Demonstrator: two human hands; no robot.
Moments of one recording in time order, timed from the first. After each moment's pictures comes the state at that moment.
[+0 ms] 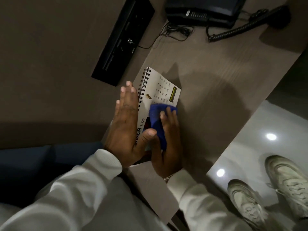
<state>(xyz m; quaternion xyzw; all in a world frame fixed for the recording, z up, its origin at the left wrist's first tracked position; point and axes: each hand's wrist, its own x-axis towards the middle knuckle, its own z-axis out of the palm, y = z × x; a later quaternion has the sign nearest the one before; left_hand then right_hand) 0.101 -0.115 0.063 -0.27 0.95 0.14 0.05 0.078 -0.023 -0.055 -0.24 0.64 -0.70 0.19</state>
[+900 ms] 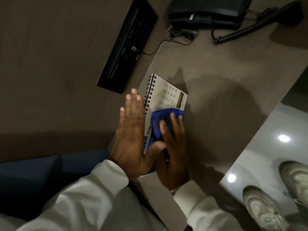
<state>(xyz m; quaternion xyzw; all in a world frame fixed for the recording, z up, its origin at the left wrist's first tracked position) 0.101 -0.115 0.062 -0.26 0.96 0.11 0.05 0.075 -0.026 -0.044 -0.29 0.66 -0.67 0.18</state>
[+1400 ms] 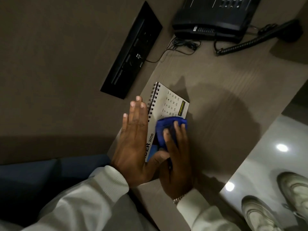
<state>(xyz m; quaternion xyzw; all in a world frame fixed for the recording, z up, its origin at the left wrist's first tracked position) 0.098 -0.111 0.067 -0.26 0.96 0.11 0.07 0.073 -0.022 -0.046 -0.30 0.68 -0.65 0.17</state>
